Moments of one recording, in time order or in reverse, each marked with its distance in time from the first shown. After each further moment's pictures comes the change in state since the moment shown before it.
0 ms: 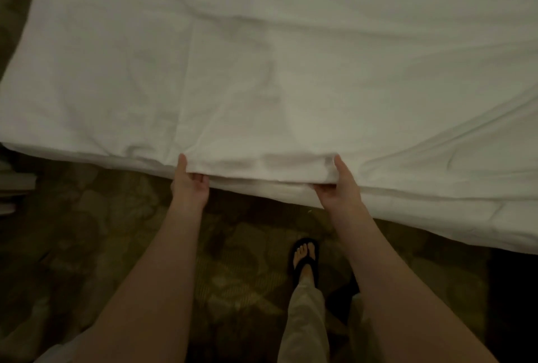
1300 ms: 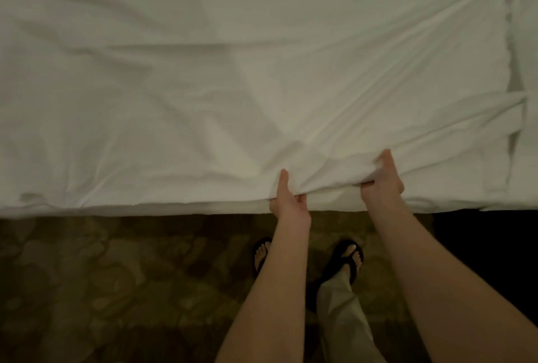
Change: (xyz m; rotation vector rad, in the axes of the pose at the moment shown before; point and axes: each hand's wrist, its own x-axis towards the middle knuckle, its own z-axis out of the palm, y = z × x) left_hand -0.178 -0.283 0.115 0.078 -0.048 -0.336; right_hand 0.035 -0.196 -0.138 0.201 0.311 -0.329
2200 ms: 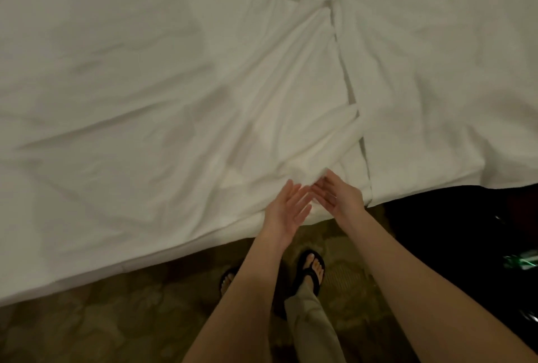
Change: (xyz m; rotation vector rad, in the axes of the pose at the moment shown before) left_hand -0.060 -0.188 0.088 0.765 -0.419 -0.182; right_hand 0.091 -0.159 -0.108 -0.214 -0.316 0.168
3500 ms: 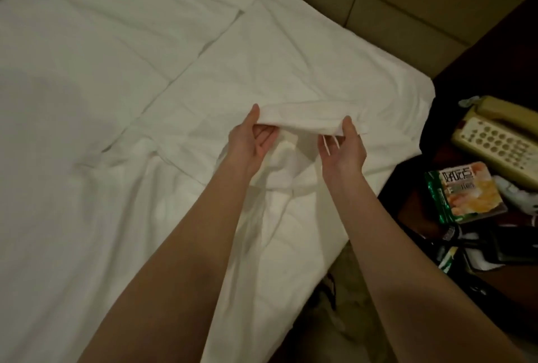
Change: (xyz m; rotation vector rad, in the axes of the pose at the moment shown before) left_hand 0.111 0.089 0.402 0.479 -0.365 0.097; right_hand 0.045 -0.308 -0.086 1.028 0.305 -0.506
